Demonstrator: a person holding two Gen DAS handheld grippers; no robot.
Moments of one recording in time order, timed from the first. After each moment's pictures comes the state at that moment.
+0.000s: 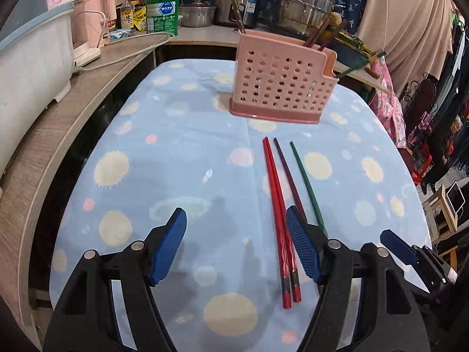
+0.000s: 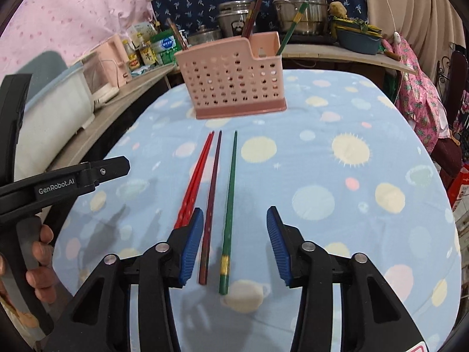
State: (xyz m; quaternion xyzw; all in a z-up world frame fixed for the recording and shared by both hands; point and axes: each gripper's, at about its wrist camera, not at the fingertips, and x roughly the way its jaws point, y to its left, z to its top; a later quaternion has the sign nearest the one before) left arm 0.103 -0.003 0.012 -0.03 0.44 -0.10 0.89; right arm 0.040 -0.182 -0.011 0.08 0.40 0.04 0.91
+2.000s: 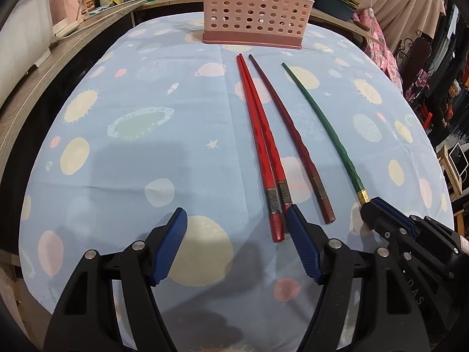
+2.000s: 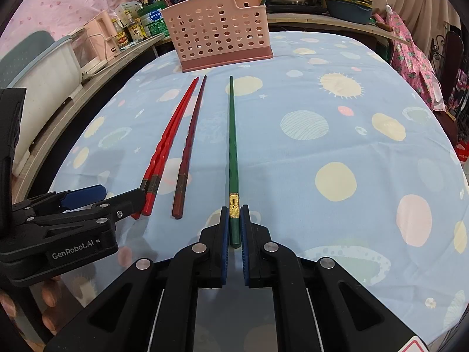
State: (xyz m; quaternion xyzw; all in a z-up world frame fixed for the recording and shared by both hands) left arm 0.057 -0.036 -0.054 0.02 0.50 -0.12 0.86; right arm 0.008 -0.184 -0.057 0.09 0.45 0.03 0.89
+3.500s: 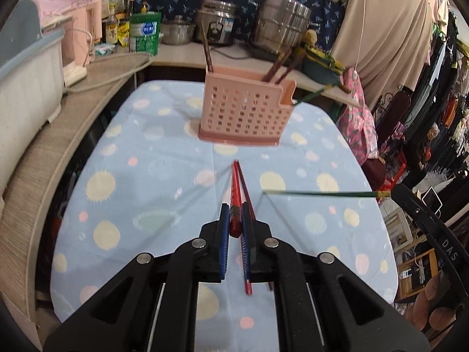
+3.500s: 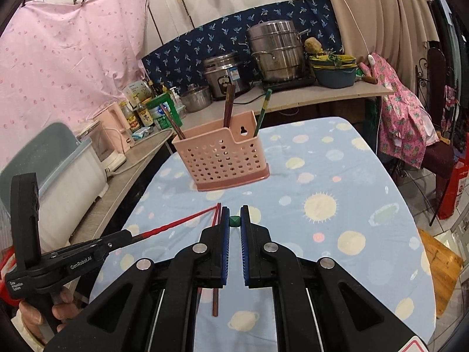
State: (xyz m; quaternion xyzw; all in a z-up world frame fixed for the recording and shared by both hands) left arm 0.087 -0.016 0.082 -0.06 0.40 -0.15 0.90; right arm 0.023 -0.234 0.092 0.15 0.29 0.02 0.94
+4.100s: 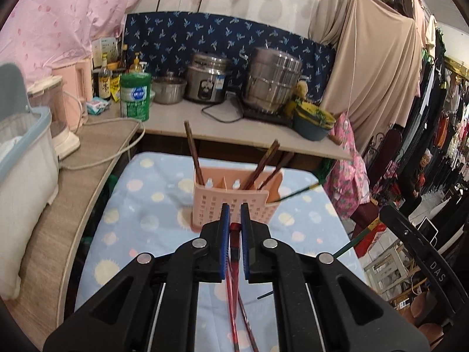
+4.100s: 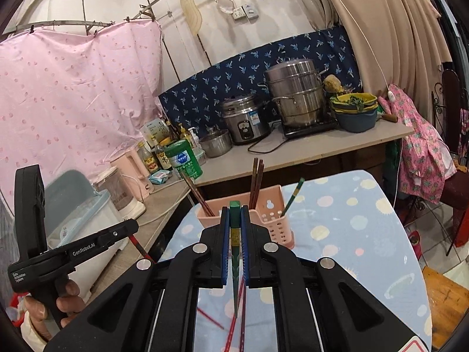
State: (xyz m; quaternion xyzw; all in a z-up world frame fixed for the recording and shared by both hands) left arm 0.151 -0.018 0.188 -0.07 0.31 -0.17 0.93; right arm 0.085 -0.240 0.174 0.17 0.21 0.05 0.96
